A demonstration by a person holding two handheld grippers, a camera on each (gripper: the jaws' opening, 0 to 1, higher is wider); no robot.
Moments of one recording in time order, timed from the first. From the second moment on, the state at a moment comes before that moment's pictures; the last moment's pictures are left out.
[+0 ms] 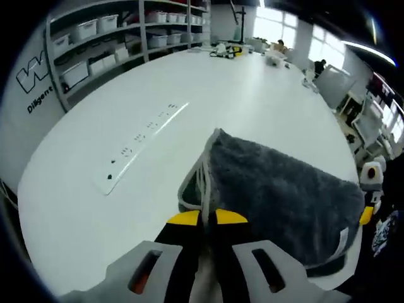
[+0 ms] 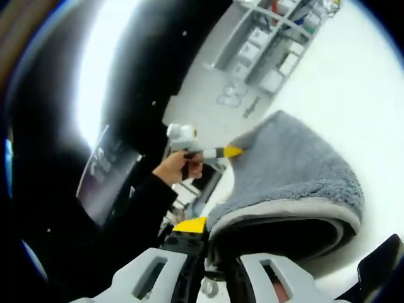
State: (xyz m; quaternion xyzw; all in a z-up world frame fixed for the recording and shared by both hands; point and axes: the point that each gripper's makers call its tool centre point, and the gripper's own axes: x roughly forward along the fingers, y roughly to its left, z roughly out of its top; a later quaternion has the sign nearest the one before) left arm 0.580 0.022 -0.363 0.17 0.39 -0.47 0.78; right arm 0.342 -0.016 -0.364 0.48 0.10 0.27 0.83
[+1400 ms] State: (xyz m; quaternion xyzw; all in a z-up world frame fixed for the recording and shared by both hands) left arm 0.588 0.006 -0.312 0.10 0.38 -0.45 0.80; right arm 0.339 -0.058 -0.330 0.61 0.05 0.27 0.75
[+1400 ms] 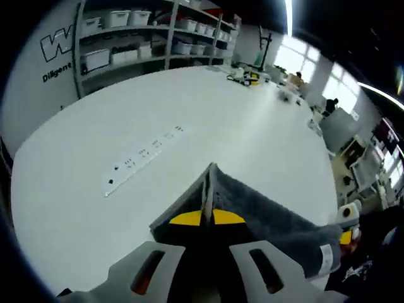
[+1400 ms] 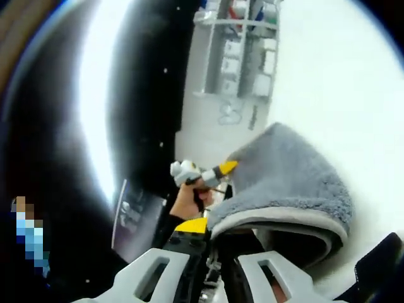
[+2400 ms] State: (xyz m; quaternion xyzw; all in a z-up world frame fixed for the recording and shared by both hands) left arm 0.578 -0.039 -0.282 0.07 0.34 -0.44 0.83; right arm 0.336 -0.084 -0.313 0.59 0.02 0.28 0.76
